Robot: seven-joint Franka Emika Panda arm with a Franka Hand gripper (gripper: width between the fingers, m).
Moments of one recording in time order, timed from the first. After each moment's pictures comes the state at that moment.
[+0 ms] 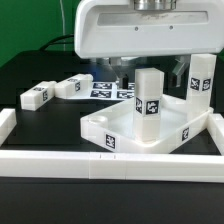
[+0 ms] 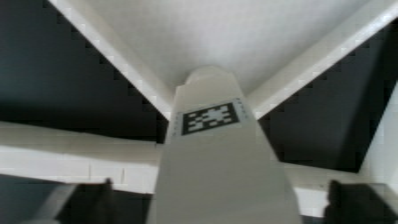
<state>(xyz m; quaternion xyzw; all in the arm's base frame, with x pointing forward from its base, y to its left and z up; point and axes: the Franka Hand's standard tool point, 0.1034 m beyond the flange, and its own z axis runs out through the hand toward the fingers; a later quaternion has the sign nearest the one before) 0.611 0.009 0.110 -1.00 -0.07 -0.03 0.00</state>
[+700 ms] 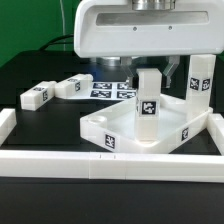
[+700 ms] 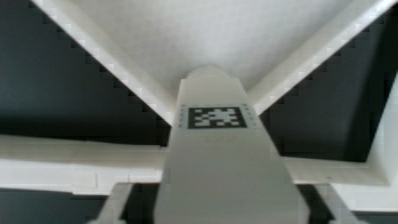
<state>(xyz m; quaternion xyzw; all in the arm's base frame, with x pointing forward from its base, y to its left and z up) 0.611 0.010 0.110 -1.00 0.00 -0.03 0.01</state>
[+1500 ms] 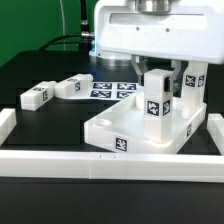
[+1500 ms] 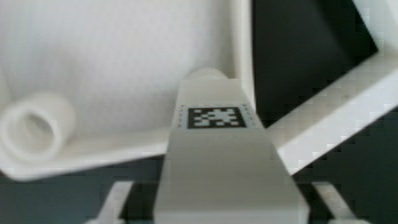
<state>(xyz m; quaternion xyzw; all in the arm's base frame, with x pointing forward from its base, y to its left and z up) 0.610 0.026 0.108 -0.92 0.38 -0.02 0.03</state>
